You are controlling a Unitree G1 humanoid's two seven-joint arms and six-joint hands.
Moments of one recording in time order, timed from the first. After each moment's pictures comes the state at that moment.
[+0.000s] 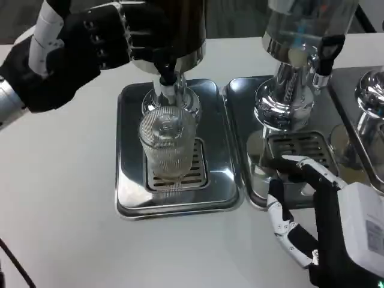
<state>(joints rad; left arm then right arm) -0.79 0.53 0.22 0.93 -0.40 -0.24 -1.18 0.50 -0.03 0.30 -0.38 -0.86 -0.07 -0.42</state>
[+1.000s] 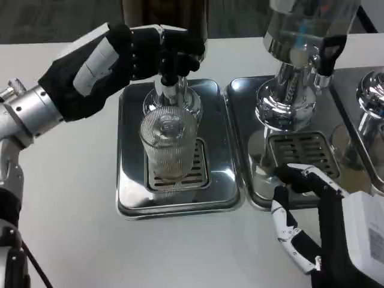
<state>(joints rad) -0.80 0.44 0.17 1.01 -0.27 -0.53 -1.13 0.52 -0.01 0.30 -0.37 -0.83 -0.06 -0.42</state>
